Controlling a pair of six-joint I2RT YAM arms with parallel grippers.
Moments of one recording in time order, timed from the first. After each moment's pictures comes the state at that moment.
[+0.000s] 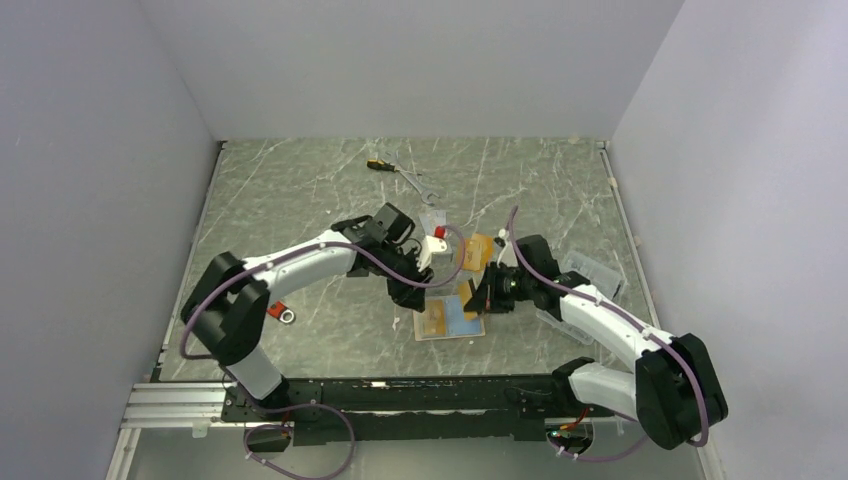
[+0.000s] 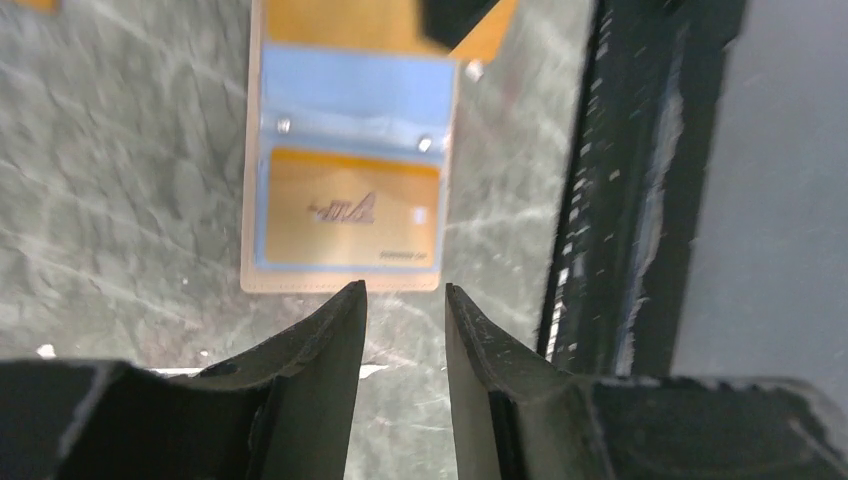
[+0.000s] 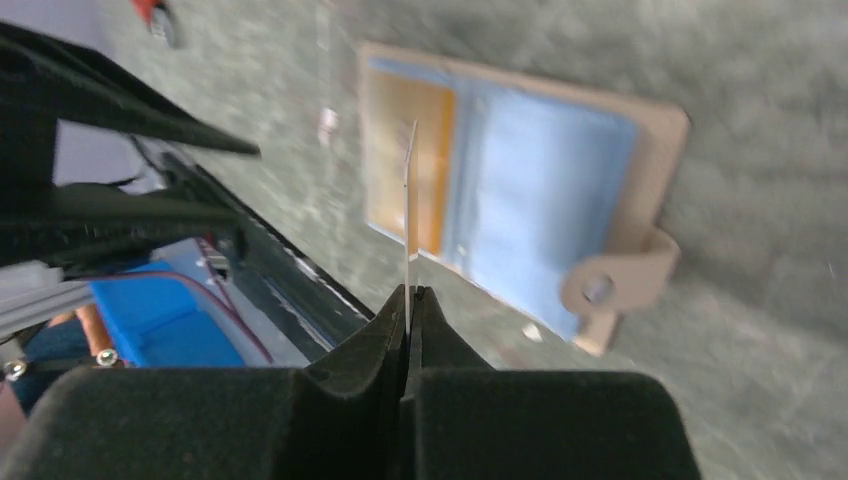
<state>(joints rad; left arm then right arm) -0.73 1.60 1.14 -0.54 0.72 0.32 0.40 1.14 0.55 -0.24 -0.59 0.61</state>
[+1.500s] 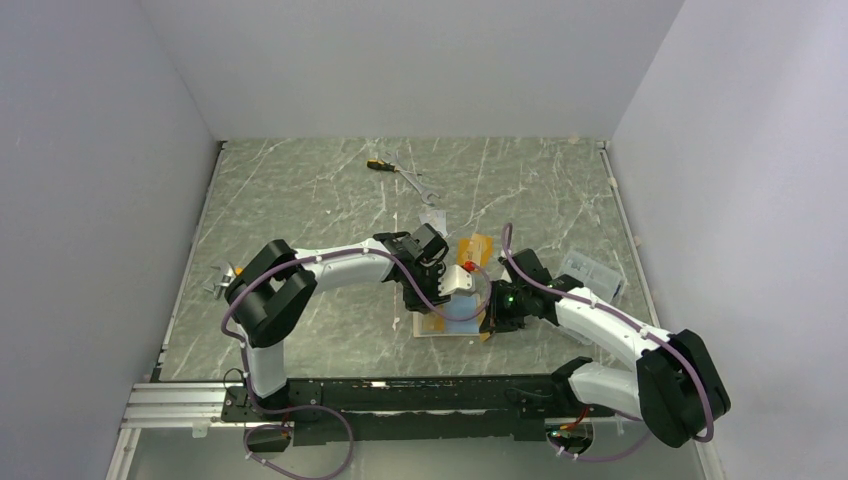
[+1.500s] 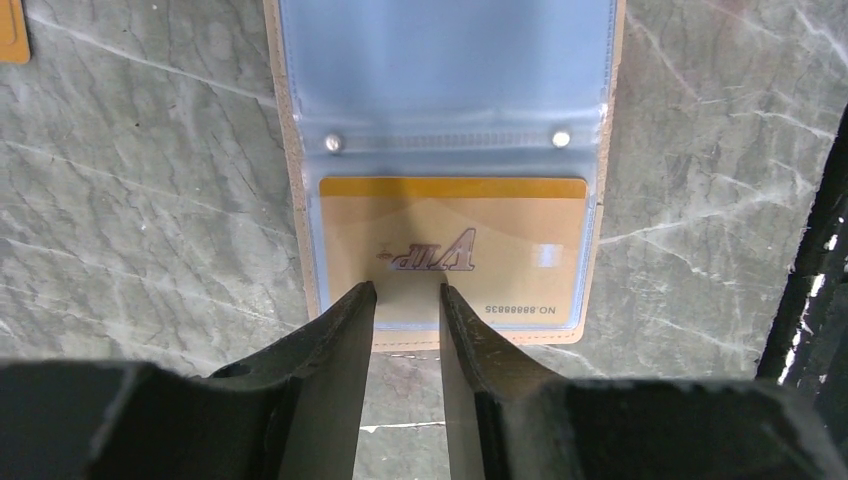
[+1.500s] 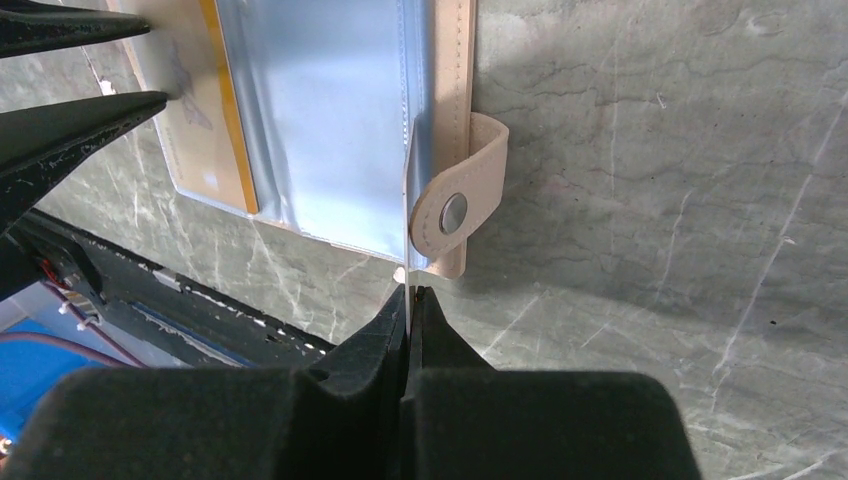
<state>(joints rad) -0.88 1.85 1.21 -0.54 0.35 0.61 0.49 1.14 0.51 -0.49 -0.30 0.63</state>
